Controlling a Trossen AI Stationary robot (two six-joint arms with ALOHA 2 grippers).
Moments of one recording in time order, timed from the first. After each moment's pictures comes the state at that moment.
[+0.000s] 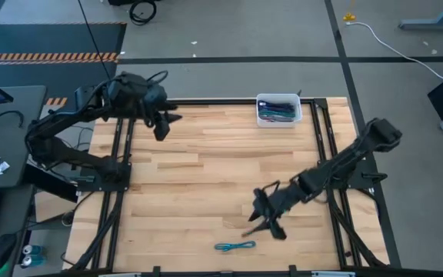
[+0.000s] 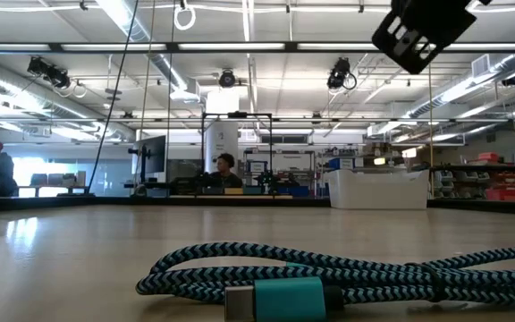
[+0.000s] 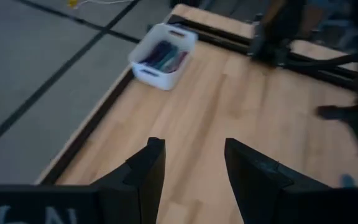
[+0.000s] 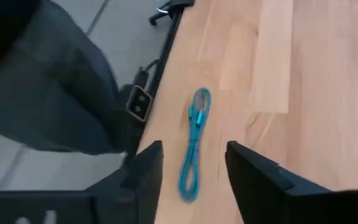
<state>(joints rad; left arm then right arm) 0.26 1.23 1.66 -1.03 -0.09 -0.13 0.50 1.46 0.88 -0.05 -0.08 0.45</state>
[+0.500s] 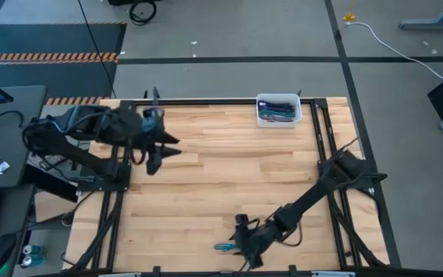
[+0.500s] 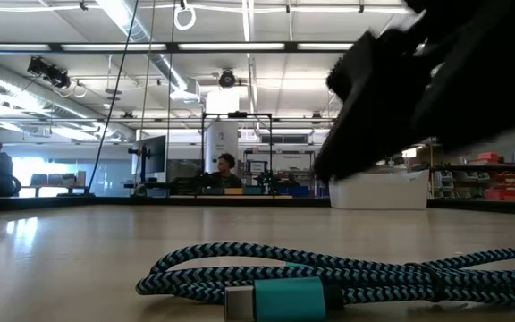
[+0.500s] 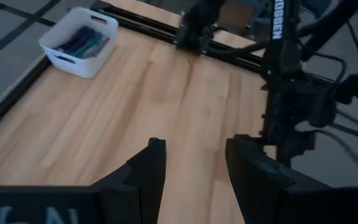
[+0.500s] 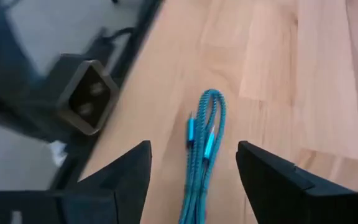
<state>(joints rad) -0.13 1.21 1.66 -1.03 -0.18 -0.40 0.64 2.00 1.14 0.13 0.22 0.32</state>
